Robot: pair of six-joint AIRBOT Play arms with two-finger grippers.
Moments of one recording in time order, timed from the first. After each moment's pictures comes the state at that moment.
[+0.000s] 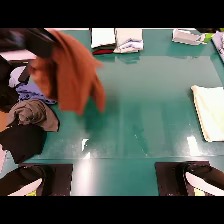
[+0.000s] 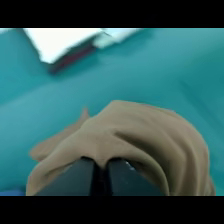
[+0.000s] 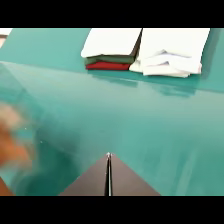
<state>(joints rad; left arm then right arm) -0.53 -1.05 1.63 1.54 -1.15 -1.44 0.21 -1.11 1.86 -1.36 1.23 1.69</state>
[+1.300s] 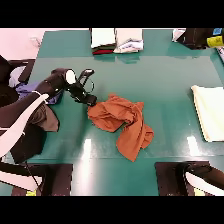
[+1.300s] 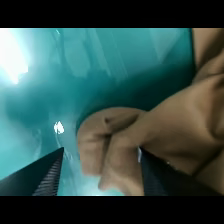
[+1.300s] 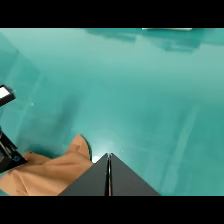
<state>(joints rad) -0.40 -1.59 1.33 1.32 -1.13 -1.51 0.21 -1.12 1.75 -1.35 1.32 1.69</state>
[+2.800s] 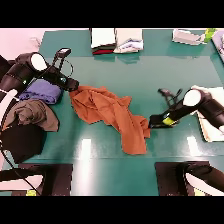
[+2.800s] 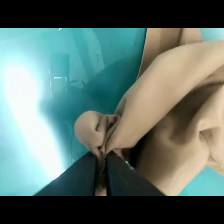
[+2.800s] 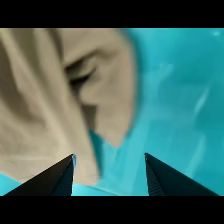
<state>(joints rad) -0.22 -1.40 1.36 1.34 -1.16 -1.43 0.28 -1.07 0.79 -1.22 1.31 1.71</state>
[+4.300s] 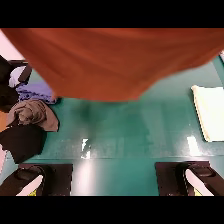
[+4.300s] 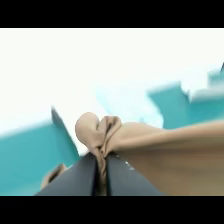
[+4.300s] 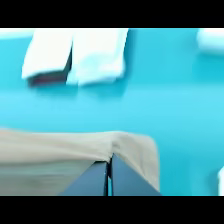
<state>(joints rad) -0.22 -0.82 1.88 1.40 -1.07 -1.44 -0.04 -0.80 1.80 -1.45 1.36 1.69</state>
